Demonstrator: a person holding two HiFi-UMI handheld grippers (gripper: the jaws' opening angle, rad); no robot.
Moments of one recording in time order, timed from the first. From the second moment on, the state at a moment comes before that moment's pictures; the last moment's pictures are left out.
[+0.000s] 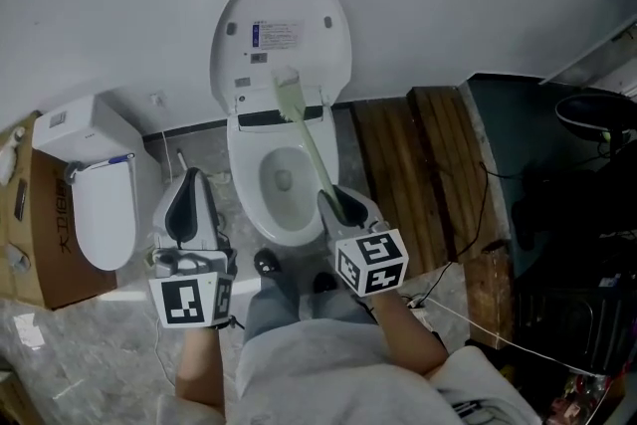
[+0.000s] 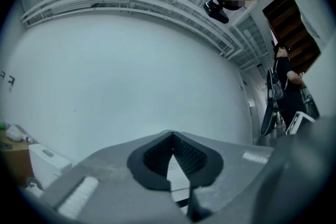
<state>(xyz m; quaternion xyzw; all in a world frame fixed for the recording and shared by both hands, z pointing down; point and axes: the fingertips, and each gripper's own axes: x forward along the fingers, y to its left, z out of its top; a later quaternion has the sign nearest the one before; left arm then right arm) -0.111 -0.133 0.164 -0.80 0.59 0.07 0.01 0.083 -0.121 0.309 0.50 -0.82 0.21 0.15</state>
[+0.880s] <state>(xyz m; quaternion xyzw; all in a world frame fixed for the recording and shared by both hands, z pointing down) -0.112 -0.199 0.253 -0.84 0.54 0.00 0.00 0.069 -0.116 0.449 0.52 -0.75 0.34 0.22</state>
